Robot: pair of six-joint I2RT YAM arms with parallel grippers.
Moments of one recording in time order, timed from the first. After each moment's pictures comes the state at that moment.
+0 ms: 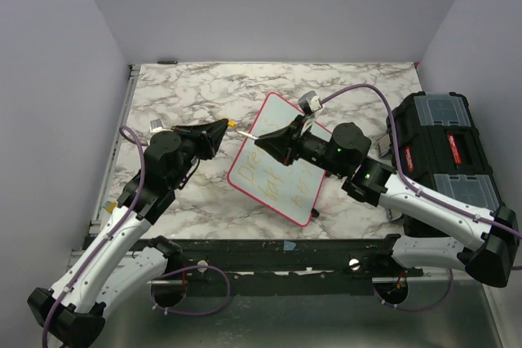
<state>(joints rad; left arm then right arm) -0.52 0.76 0.80 -0.24 -0.14 -1.78 0.94 1.15 0.95 0.24 -0.11 0.35</state>
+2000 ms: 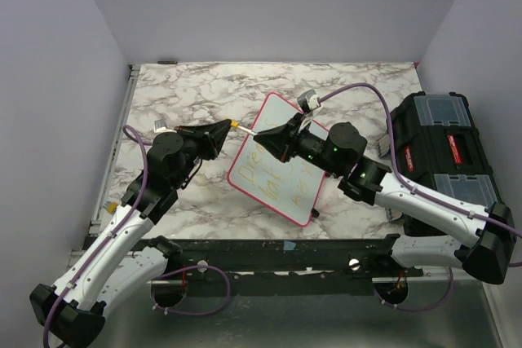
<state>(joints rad) -0.53 0.77 0.76 -0.16 -0.11 -1.78 0.94 1.18 0.95 0.28 -0.04 0.35</state>
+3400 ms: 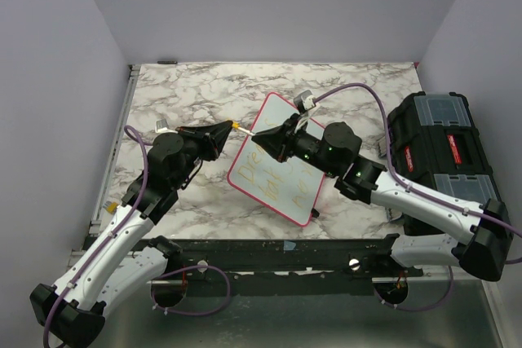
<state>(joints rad) -0.53 0.77 0.75 -0.16 -0.09 -1.79 0.94 1.21 0.95 0.29 -0.03 0.35</state>
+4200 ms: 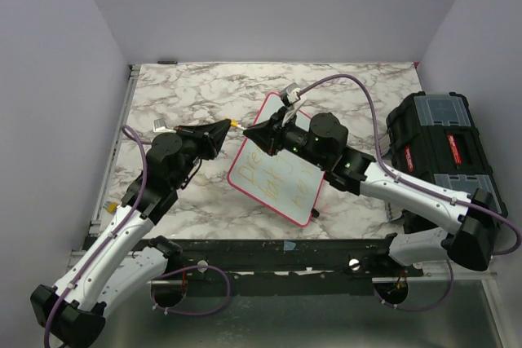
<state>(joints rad) -0.52 0.76 0.75 -0.14 -0.10 -1.76 0.94 1.31 1.06 0.25 -0.01 0.29</state>
